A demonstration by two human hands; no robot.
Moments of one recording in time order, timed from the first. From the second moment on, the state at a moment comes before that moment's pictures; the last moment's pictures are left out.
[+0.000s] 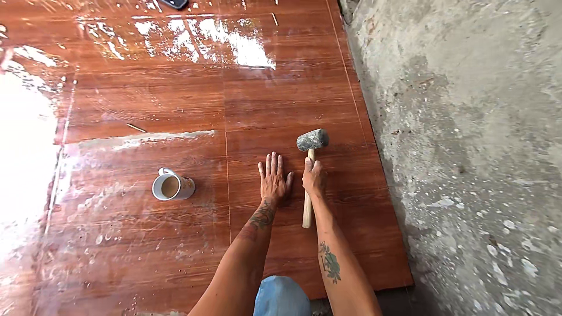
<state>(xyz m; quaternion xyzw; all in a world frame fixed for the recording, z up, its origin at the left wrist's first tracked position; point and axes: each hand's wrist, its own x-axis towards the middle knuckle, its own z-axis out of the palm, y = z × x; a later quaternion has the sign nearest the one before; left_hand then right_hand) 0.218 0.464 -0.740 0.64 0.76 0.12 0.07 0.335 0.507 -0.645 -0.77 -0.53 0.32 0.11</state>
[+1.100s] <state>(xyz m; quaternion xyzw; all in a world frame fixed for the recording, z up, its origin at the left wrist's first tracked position) 0.107 0.445 -0.737 0.70 0.71 0.11 0.06 0.310 0.474 -0.648 -0.71 -0.59 0.38 0.03</state>
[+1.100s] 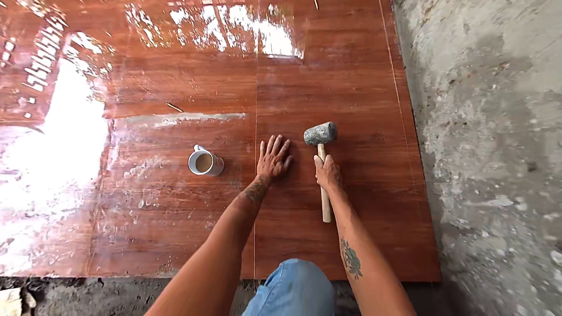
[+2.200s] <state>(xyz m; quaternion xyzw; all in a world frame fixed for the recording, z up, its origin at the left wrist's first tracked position) 0.108 0.443 -0.712 0.68 0.72 0.10 0.13 0.360 0.252 -0.648 -0.78 -0.56 0.27 0.09</state>
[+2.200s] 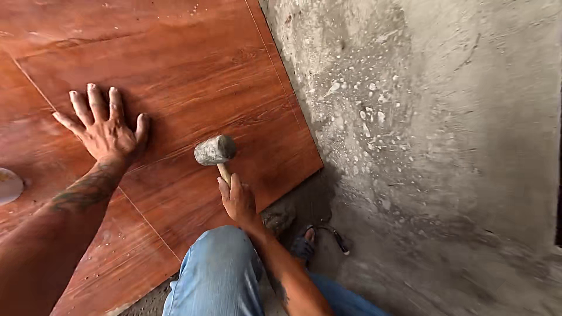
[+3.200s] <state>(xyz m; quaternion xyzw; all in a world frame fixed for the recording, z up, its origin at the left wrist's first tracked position) 0.107 0.451 -0.741 0.65 0.76 0.05 0.06 0.398 0.169 -0.626 -0.73 -0.57 0.37 -0.12</state>
